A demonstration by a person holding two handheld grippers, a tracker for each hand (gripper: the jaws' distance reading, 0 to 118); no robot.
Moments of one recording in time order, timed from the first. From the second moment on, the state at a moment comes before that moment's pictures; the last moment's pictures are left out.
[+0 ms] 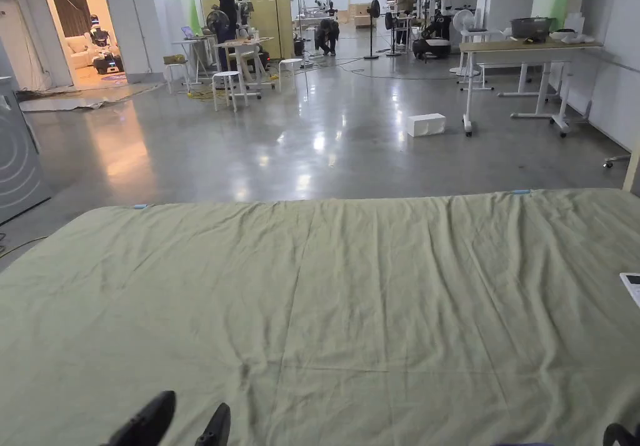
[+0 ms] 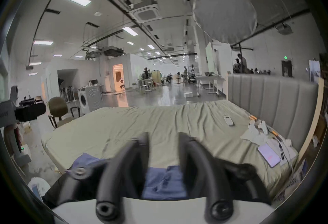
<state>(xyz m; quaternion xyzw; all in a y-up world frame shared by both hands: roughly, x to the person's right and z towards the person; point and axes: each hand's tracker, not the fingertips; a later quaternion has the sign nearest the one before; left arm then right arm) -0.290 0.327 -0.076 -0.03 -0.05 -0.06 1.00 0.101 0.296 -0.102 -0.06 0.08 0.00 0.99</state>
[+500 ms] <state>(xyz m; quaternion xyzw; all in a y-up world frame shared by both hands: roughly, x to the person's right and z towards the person) -0.277 0.321 -0.052 -0.05 -0.06 -0.16 0.98 0.077 0.299 -0.098 -0.06 0.12 0.04 0.99</state>
